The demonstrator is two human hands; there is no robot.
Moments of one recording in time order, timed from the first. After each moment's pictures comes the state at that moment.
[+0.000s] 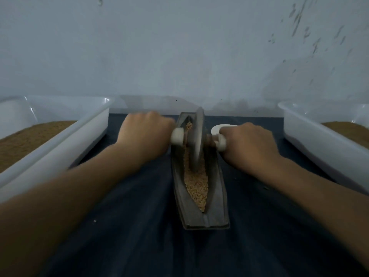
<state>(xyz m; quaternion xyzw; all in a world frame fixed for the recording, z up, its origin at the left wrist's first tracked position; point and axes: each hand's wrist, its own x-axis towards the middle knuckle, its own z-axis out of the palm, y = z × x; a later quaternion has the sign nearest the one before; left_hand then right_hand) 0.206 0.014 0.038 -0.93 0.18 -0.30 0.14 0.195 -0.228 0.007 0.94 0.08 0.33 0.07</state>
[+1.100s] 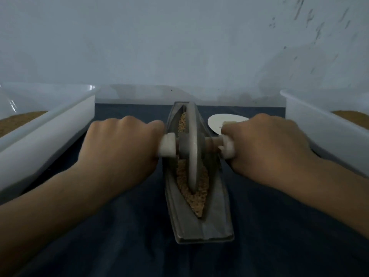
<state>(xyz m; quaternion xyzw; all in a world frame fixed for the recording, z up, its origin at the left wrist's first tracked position) 0.184 0.033 0.012 -0.90 0.19 -0.37 0.12 0.168 -0.235 0.015 0.92 0.14 0.36 0.10</state>
